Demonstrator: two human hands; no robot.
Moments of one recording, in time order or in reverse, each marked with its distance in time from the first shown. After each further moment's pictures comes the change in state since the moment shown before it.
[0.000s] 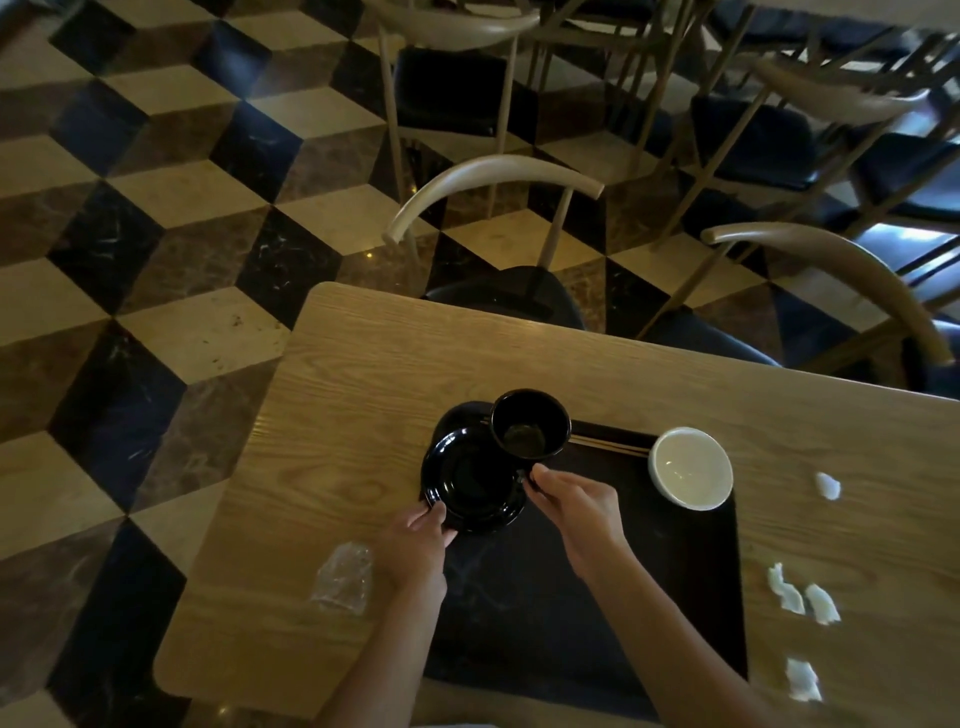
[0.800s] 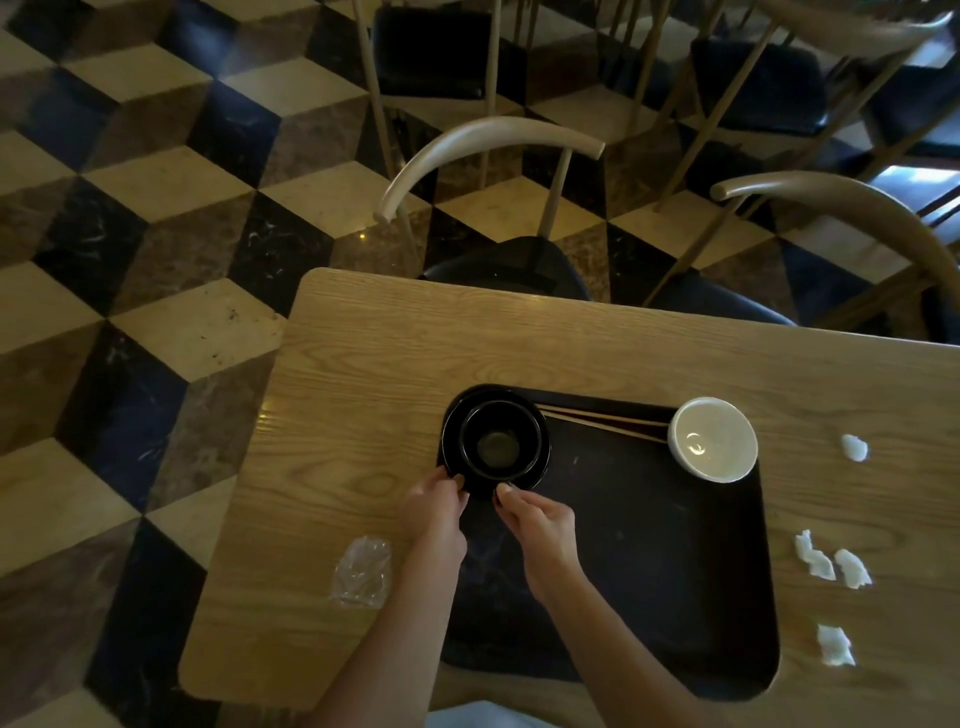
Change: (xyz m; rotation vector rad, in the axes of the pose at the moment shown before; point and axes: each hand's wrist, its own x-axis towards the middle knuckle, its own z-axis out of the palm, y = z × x) left_hand 0.031 0.014 0.025 -0.070 0.014 -0.063; right_hand -0.008 0.075 0.038 -0.042 0.025 0.014
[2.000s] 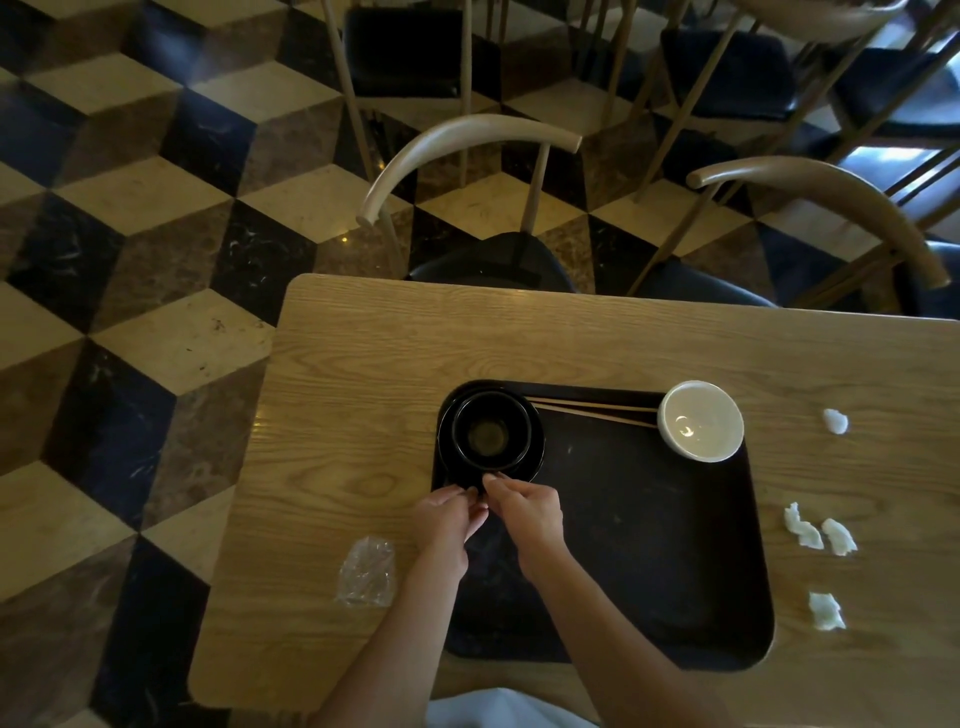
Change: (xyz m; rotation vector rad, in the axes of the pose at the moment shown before) left_hand -0.012 -0.009 -0.017 0.150 -0.172 -0.079; right_hand 0.014 0.010 0.014 -0.237 0.117 0.053
